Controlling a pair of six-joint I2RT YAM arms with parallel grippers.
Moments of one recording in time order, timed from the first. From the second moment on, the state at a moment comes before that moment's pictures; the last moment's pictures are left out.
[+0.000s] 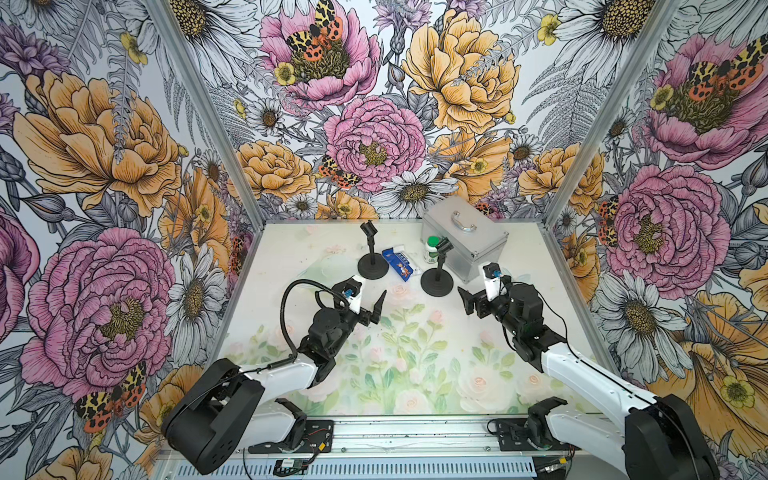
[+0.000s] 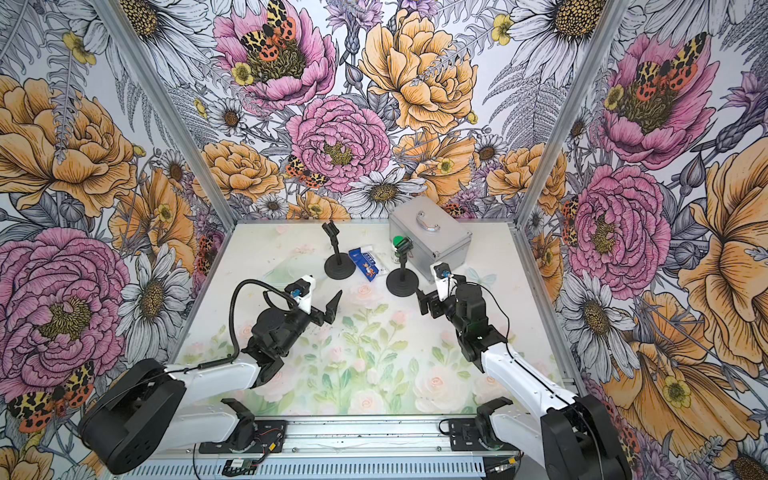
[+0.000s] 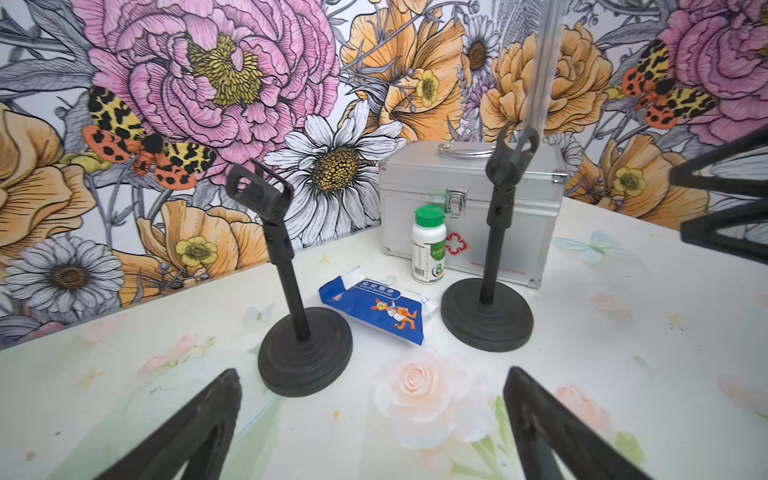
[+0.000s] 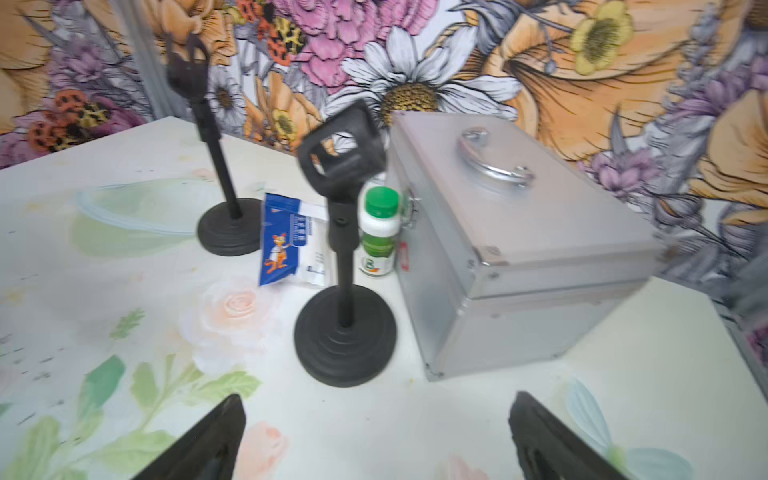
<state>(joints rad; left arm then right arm) -0.58 1.22 0.32 0.85 -0.14 0.07 0.29 1.06 0.44 0.31 -0.06 -0.10</state>
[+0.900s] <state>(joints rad) -0.17 1.24 0.45 0.43 -0.29 0.05 -0.04 1.53 0.33 0.88 0.00 -0.02</state>
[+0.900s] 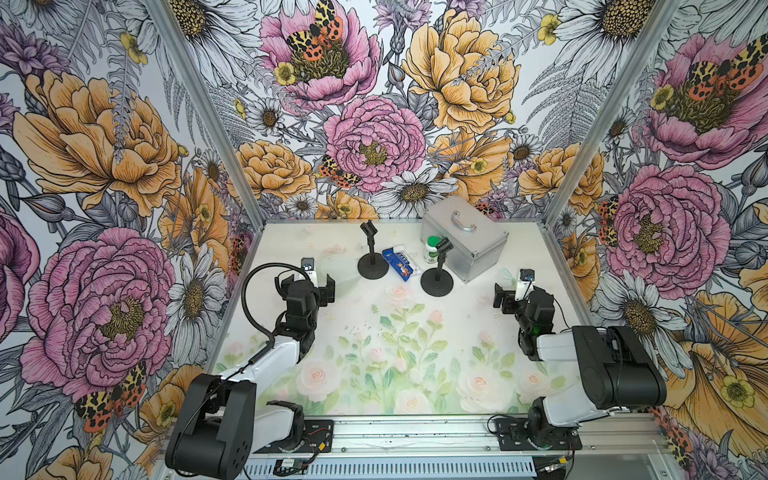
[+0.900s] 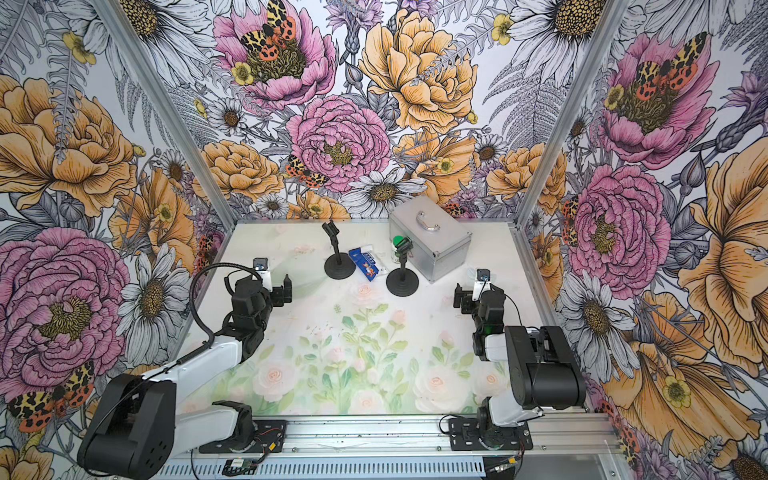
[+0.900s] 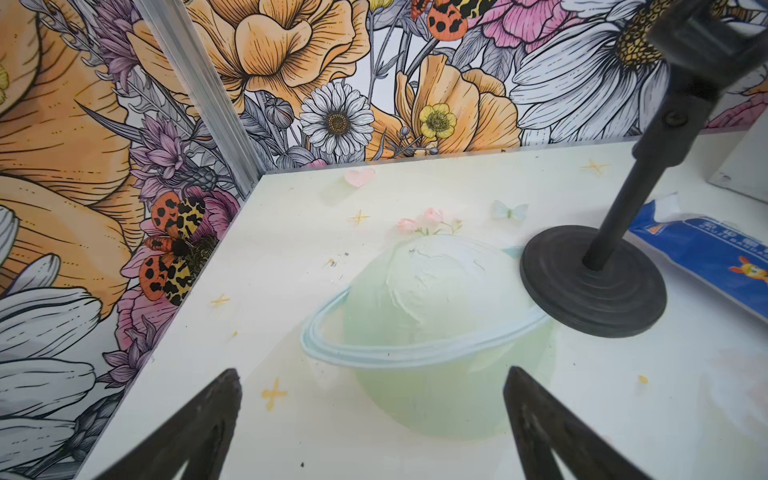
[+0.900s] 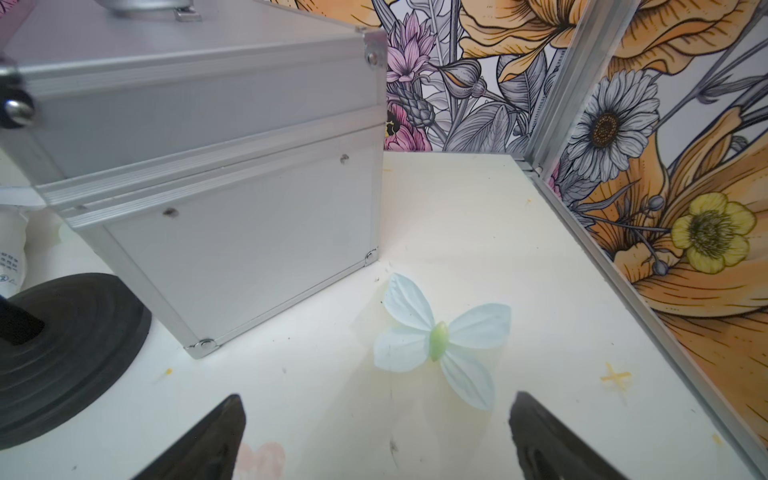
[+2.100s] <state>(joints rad) 0.03 1.54 0.38 0.86 0.05 -0.02 -0.02 1.53 0.38 0.83 0.05 -0.01</state>
